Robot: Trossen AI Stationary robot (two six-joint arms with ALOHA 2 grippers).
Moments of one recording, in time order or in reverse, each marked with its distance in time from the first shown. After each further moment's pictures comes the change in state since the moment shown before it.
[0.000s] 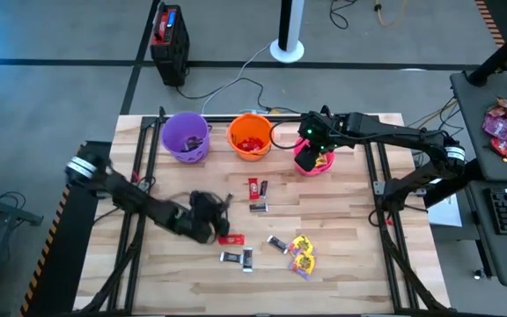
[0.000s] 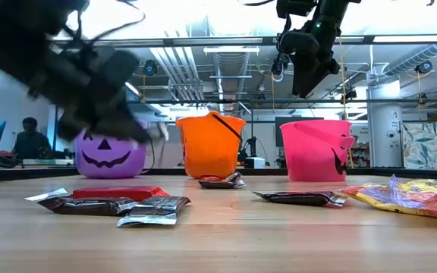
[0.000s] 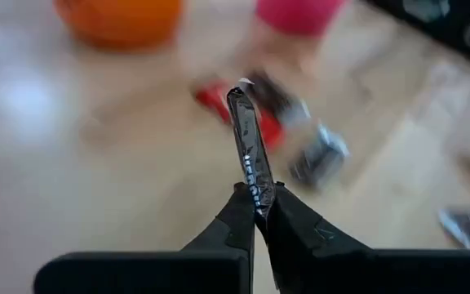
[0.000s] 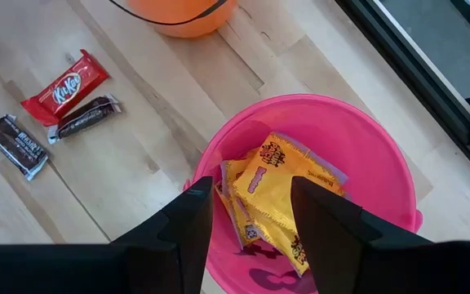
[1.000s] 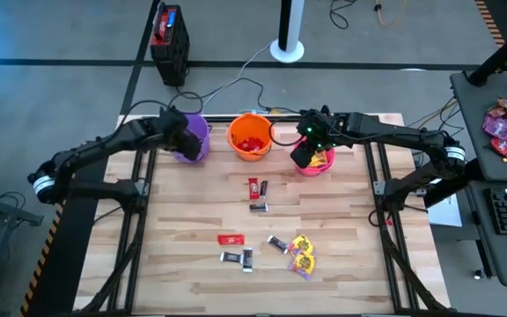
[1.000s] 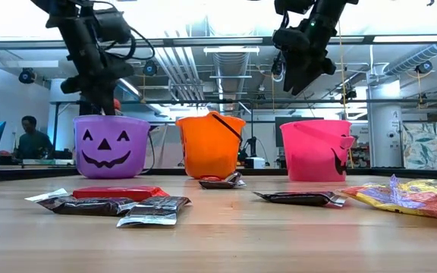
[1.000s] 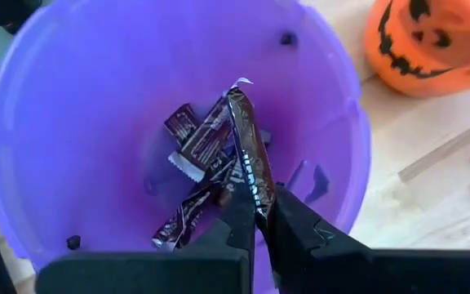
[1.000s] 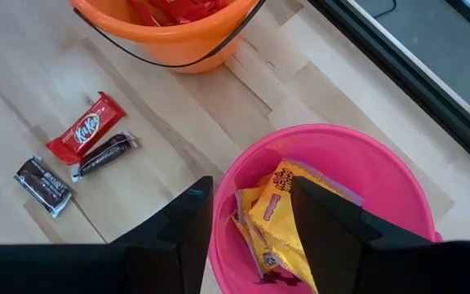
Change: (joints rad) left arm 1.088 -0.415 0.332 -0.952 0.659 0.655; right arm 0.000 0.000 0.000 0.077 0.000 0.063
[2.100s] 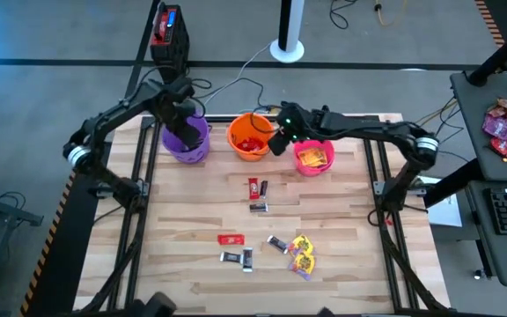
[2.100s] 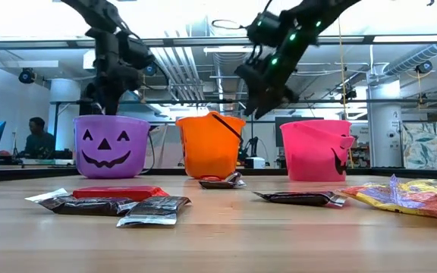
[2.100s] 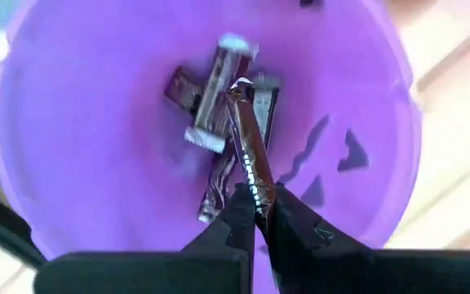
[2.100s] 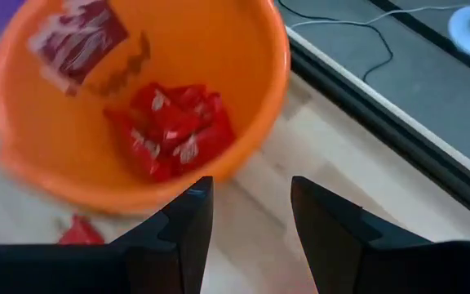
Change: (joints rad) left arm 0.263 0.424 0.441 -0.425 0.257 0.443; right arm -0.096 0.249 0.012 0.417 0.007 -0.050
